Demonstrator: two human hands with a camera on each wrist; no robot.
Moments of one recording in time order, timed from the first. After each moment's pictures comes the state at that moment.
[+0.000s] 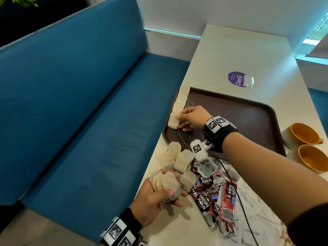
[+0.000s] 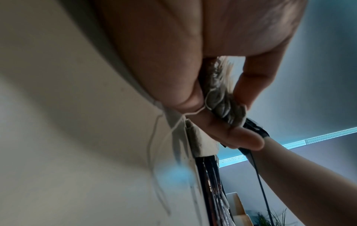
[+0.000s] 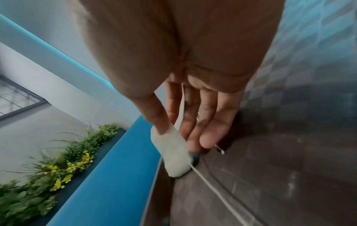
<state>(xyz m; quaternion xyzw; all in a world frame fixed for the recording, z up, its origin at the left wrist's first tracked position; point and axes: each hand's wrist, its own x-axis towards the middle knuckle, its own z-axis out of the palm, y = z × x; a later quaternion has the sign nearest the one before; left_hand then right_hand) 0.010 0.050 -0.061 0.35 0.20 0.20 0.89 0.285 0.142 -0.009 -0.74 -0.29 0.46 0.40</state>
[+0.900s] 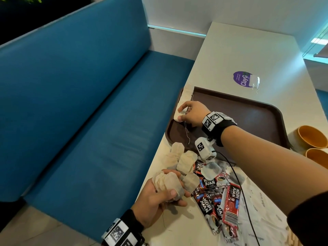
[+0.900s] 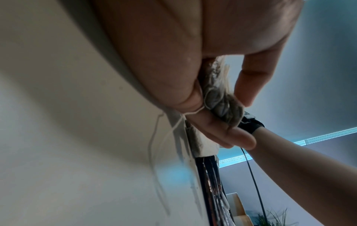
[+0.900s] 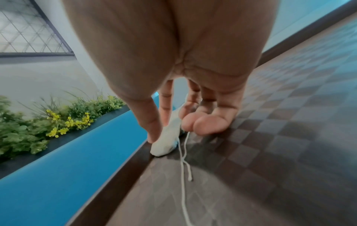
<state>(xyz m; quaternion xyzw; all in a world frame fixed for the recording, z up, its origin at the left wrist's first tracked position) 0.010 0.050 -0.062 0.35 0.20 0.20 0.89 0.300 0.170 -0.018 -0.81 -0.46 0.29 0.23</state>
